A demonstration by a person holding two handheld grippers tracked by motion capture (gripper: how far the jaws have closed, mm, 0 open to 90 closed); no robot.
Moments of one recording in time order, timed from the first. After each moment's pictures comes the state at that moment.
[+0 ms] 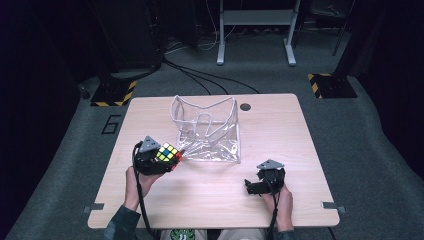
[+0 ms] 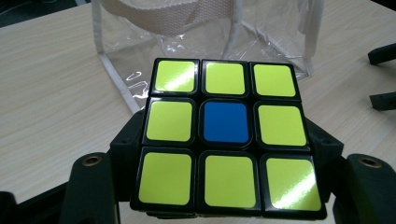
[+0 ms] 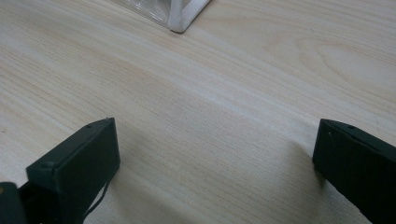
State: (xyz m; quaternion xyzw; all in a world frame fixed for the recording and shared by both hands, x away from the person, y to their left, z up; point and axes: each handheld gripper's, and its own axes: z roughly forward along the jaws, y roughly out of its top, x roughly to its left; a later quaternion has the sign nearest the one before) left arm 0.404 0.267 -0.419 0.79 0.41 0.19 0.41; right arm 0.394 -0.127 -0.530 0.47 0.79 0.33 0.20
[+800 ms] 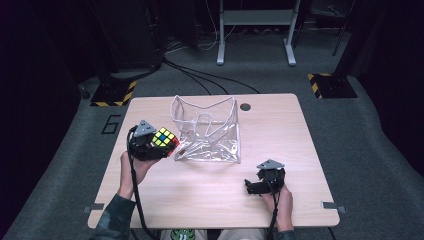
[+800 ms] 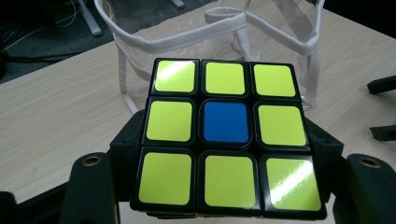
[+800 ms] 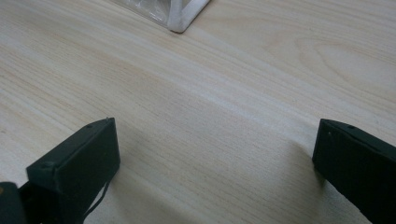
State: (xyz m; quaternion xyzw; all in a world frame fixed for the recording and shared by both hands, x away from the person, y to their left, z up) left arm 0.421 0.269 -0.374 0.79 0.39 0.21 0.42; right arm 0.394 -0.127 -0.530 0.47 0.79 0.33 0.20
